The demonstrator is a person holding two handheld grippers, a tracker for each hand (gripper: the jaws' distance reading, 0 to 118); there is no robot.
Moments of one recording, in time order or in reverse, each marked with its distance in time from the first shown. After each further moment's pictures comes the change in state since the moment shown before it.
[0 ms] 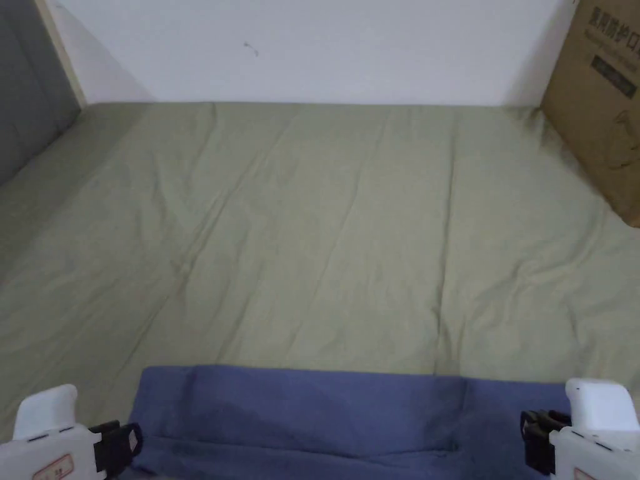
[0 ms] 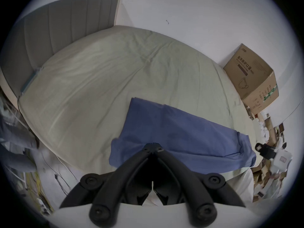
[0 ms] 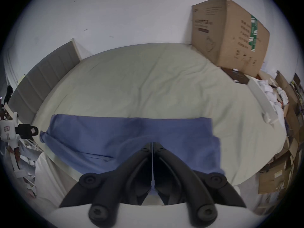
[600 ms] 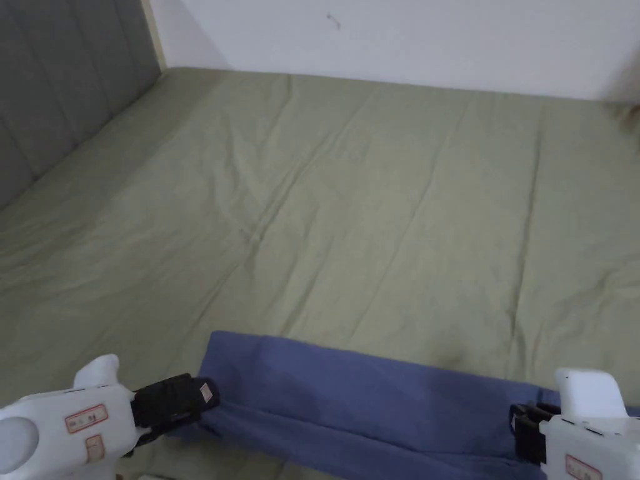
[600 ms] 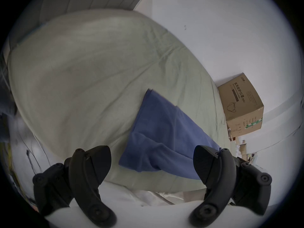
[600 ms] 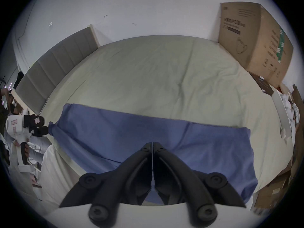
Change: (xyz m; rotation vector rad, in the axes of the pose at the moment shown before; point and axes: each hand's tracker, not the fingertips) left arm -0.073 -0.001 -0.037 -0.076 -0.184 0.307; right arm -0.035 0.008 -0.043 -0.103 0.125 0.123
